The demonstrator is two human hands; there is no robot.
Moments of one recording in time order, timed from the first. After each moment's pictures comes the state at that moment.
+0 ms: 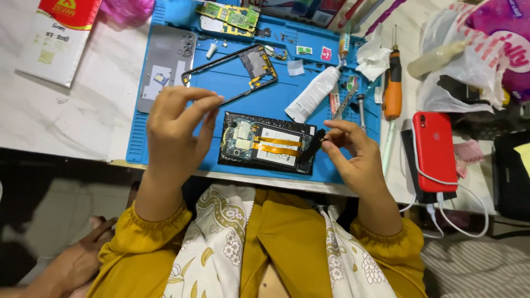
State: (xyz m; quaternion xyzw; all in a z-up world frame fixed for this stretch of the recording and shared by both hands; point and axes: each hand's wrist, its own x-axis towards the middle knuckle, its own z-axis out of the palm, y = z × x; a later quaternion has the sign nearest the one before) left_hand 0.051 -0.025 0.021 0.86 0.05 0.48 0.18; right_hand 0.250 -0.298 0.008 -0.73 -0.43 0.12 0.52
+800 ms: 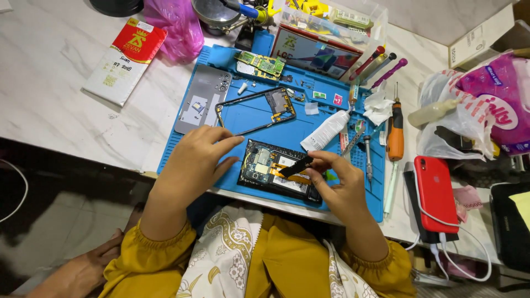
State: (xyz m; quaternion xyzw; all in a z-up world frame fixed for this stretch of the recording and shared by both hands) left_hand 0.019 -0.013 0.009 0.95 0.08 0.28 0.13; right_hand 0.219 -0.251 0.023 -0.71 -0.51 0.01 0.48
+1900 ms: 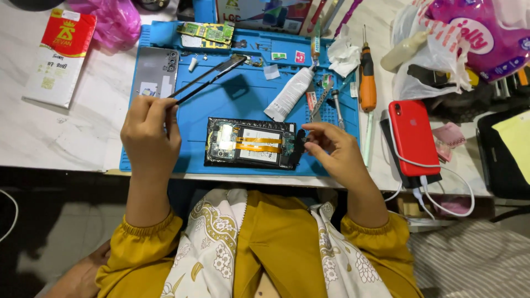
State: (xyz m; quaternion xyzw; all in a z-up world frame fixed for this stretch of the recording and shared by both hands) left_hand 0.042 -0.013 -0.006 0.87 0.18 0.45 0.05; right_hand 0.256 -0.314 -0.002 -0.73 -0.42 0.14 0.52
